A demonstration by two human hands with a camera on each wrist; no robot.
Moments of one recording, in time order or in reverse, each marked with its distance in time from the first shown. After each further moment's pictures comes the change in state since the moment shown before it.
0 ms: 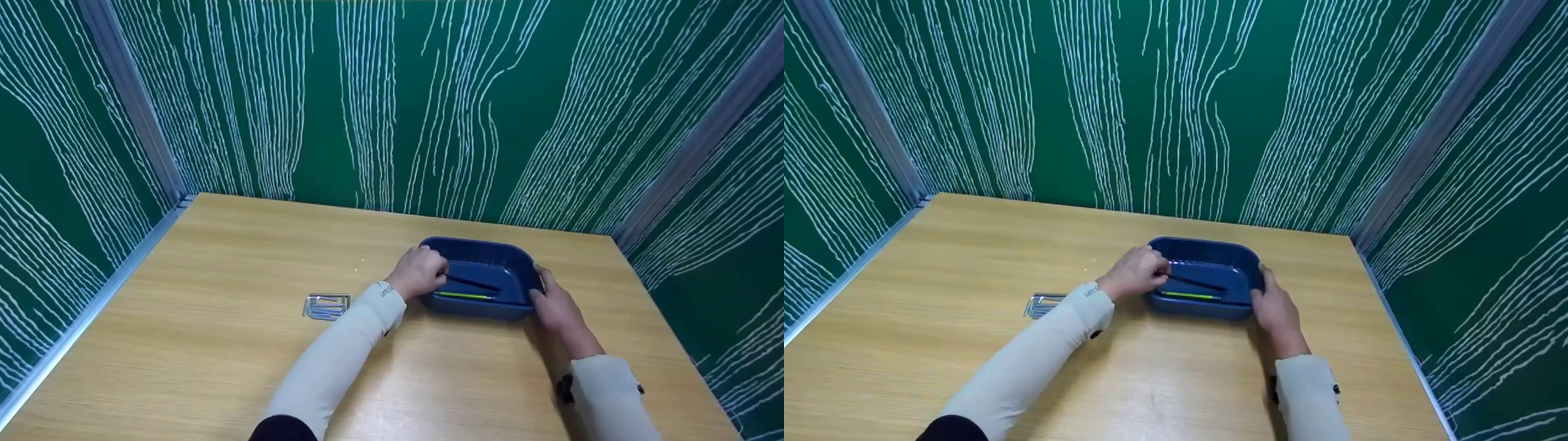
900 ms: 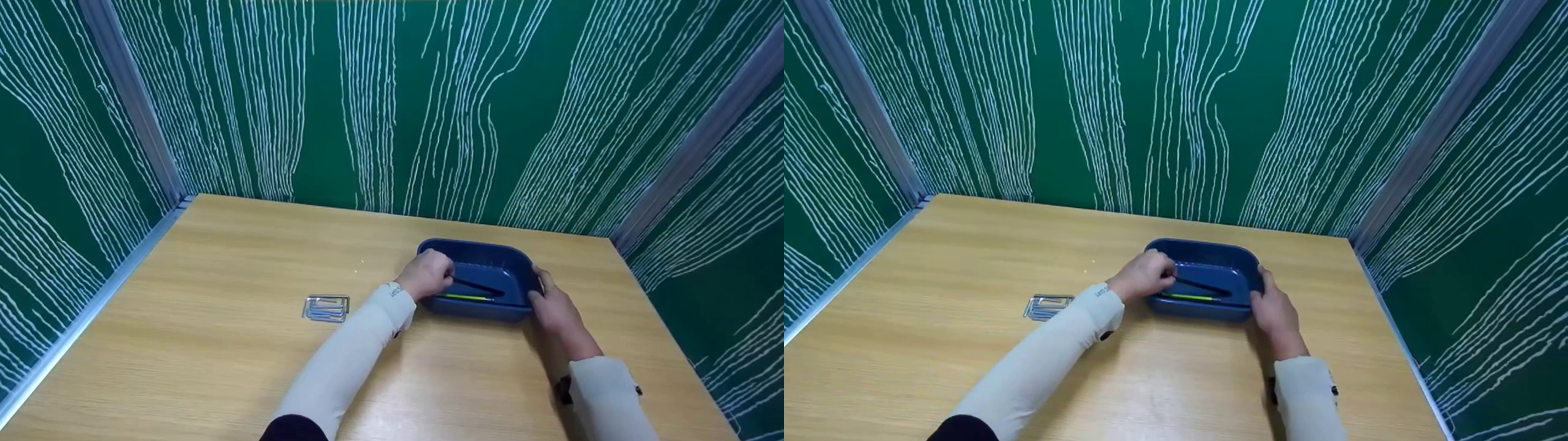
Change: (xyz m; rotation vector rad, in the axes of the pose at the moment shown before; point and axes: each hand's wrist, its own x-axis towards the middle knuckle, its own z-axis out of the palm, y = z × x) left_hand 0.007 0.012 0.002 -0.228 -0.043 -0.099; right_hand -0.002 0.000 -0.001 0.033 -0.007 0.007
